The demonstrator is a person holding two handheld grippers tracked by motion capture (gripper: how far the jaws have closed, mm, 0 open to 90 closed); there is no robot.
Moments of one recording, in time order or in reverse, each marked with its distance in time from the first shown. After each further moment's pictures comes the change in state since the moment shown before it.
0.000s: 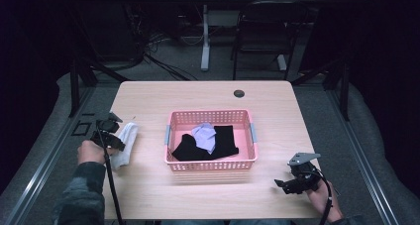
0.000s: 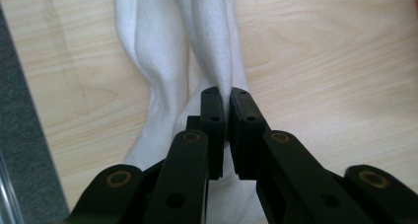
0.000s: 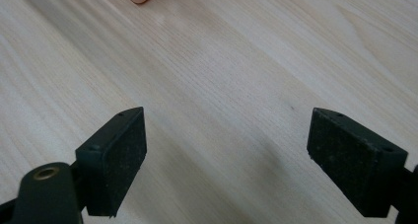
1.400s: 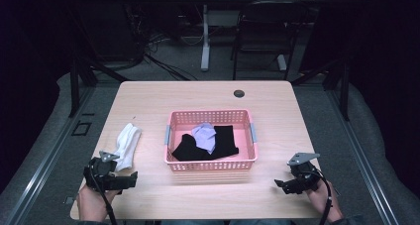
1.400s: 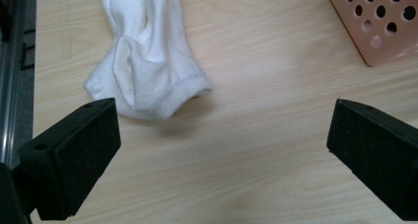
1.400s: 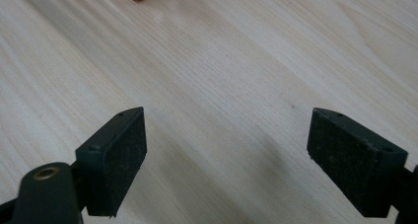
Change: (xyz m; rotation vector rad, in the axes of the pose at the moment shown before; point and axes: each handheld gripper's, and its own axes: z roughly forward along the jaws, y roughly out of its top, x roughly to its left) left arm -0.073 -0.124 -0.023 -0.409 0.135 0.014; right arm 0.000 0.000 0.001 0.015 -0.003 -0.002
